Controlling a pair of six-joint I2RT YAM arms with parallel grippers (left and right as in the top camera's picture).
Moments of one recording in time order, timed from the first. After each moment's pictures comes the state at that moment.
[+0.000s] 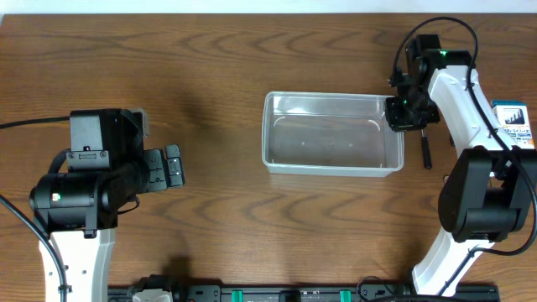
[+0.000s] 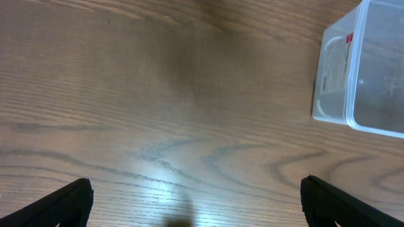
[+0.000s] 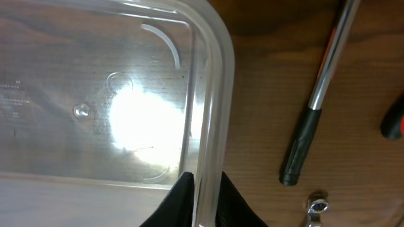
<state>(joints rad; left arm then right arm) 0.02 1.08 1.28 -1.29 0.06 -0.12 0.01 1.98 1.61 -1.19 0.02 -0.06</state>
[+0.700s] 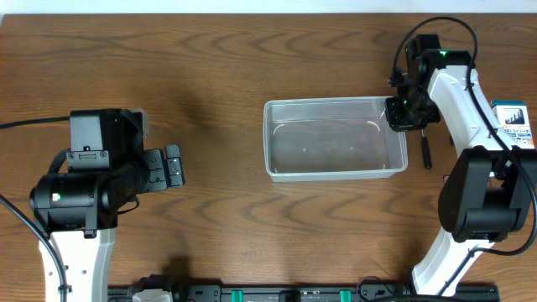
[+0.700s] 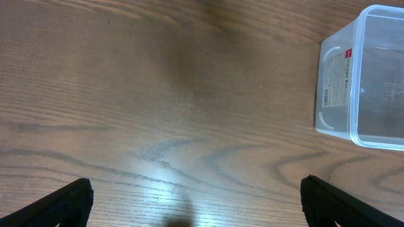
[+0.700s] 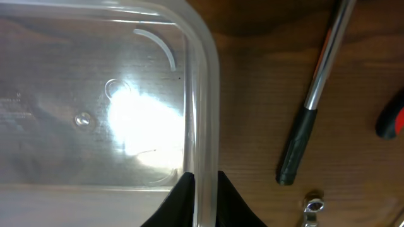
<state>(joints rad) 0.02 1.08 1.28 -1.29 0.06 -0.12 0.01 1.98 1.61 -1.19 0.03 -0.05</state>
